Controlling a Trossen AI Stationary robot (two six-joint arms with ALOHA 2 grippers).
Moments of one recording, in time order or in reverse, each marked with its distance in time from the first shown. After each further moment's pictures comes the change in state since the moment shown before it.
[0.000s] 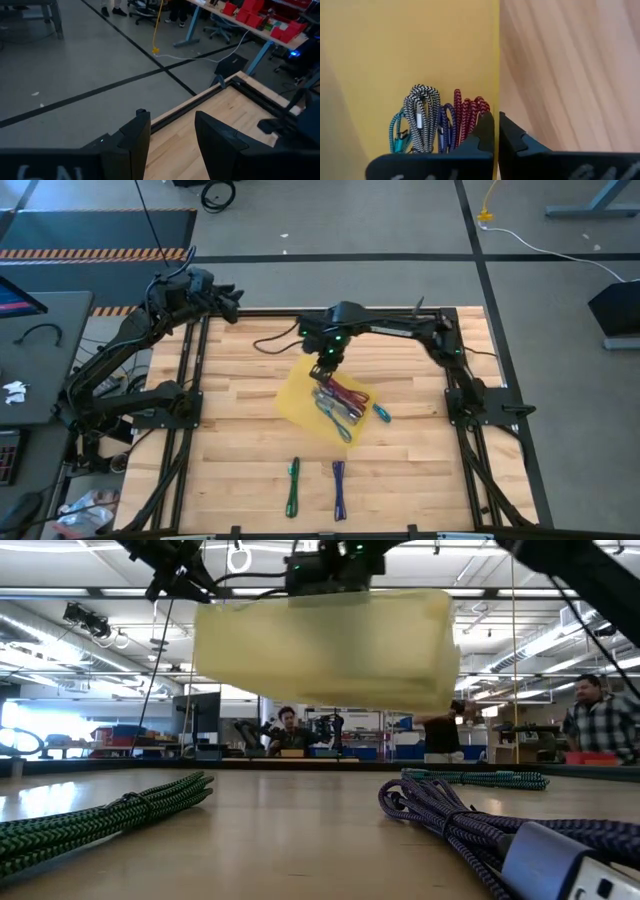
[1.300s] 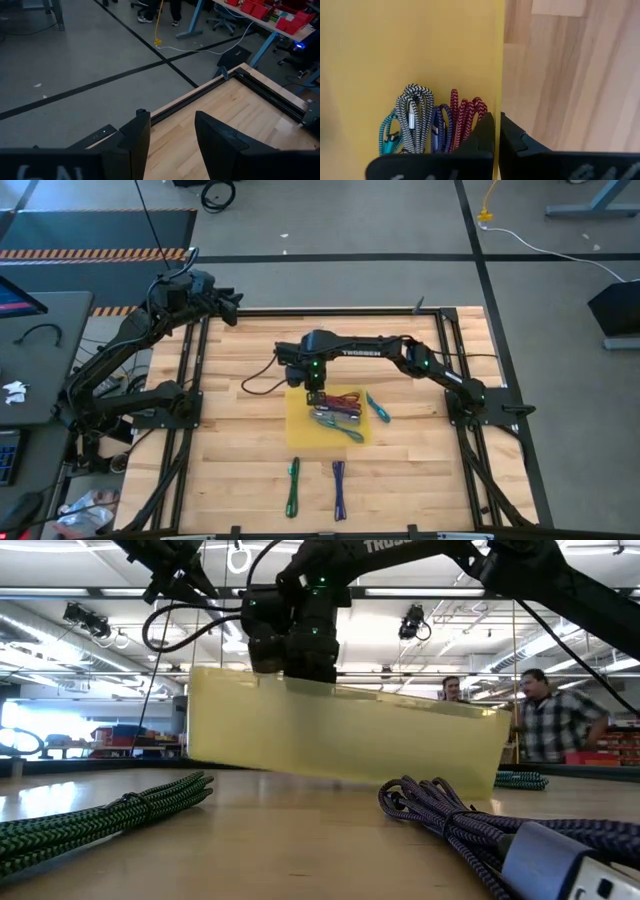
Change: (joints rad) left arm 0.002 0.000 0.000 -0.045 -0.001 0.000; right arm 0.096 0.275 0.178 0.023 0.048 -0.439
